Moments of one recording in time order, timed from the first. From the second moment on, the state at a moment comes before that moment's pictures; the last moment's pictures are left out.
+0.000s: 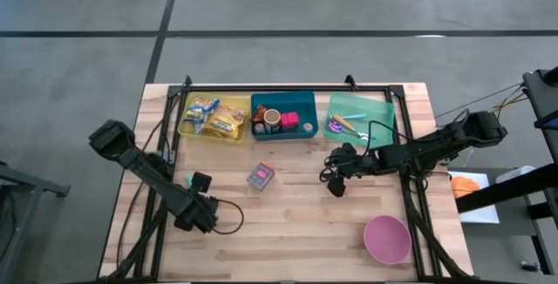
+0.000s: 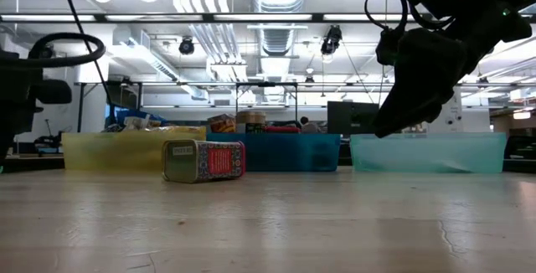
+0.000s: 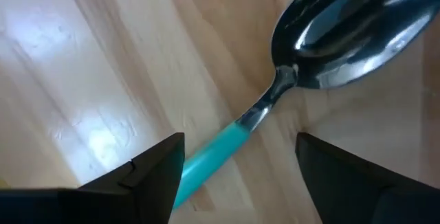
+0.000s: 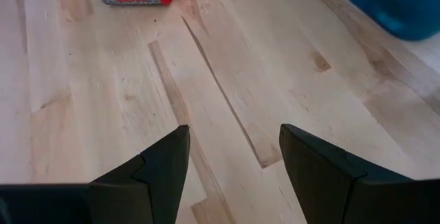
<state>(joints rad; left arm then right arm) -0.70 1.57 0.76 -0.99 -0.10 -0.39 0.17 1.29 0.50 -0.01 0.26 0.60</state>
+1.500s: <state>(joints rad) -0.59 1.57 0.87 -0.81 -0.37 -0.55 0.18 1.29 0.50 0.02 0.26 0.63</state>
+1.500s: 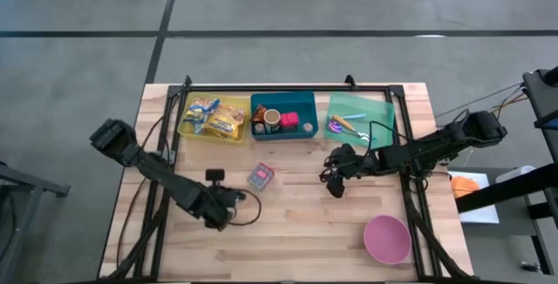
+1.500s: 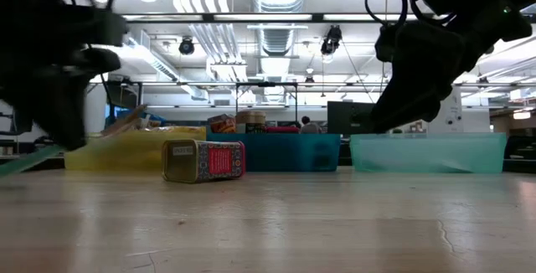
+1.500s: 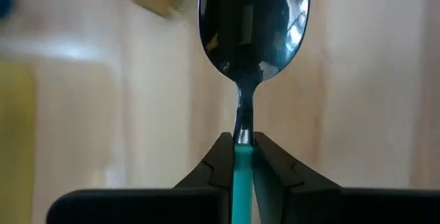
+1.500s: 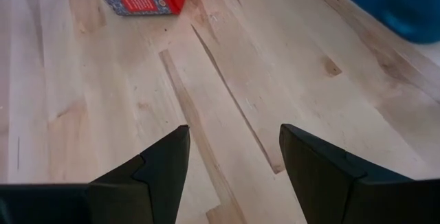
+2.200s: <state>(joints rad) -0.50 1.51 0.87 -0.24 -0.54 -0.41 0.30 1.53 0.55 0.68 0.25 0.27</state>
